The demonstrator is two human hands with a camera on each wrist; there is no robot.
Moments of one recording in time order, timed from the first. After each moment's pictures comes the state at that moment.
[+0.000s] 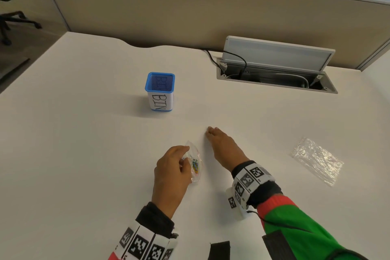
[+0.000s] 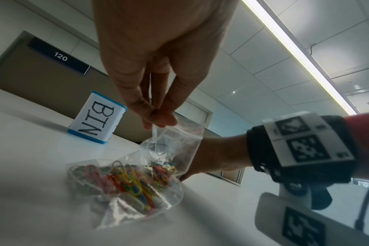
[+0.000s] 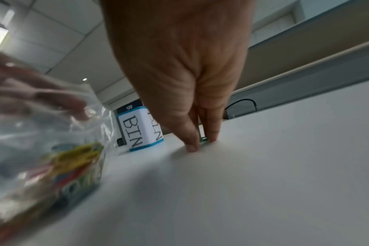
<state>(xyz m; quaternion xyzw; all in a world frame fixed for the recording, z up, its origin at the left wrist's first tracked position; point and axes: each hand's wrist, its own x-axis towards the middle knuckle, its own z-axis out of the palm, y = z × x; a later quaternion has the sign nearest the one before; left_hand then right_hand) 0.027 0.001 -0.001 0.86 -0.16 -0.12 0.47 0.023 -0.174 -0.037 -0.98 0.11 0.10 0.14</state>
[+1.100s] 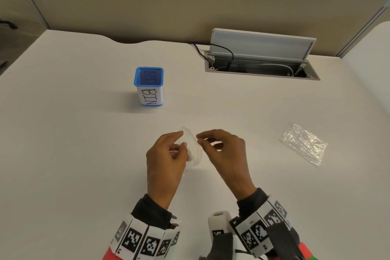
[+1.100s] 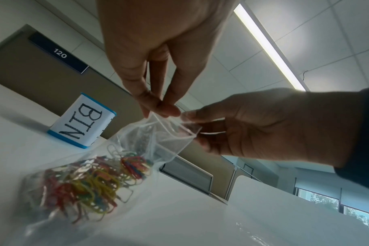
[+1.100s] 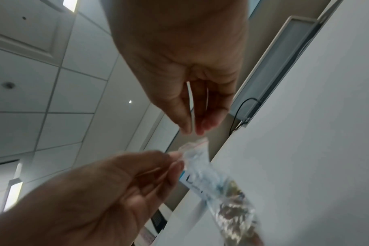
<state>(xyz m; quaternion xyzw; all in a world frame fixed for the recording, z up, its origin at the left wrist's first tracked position) 0.022 0.003 0.014 0.82 -0.17 -0.05 0.54 -0.041 -0.115 0.028 -0.83 0.25 -0.18 0.47</state>
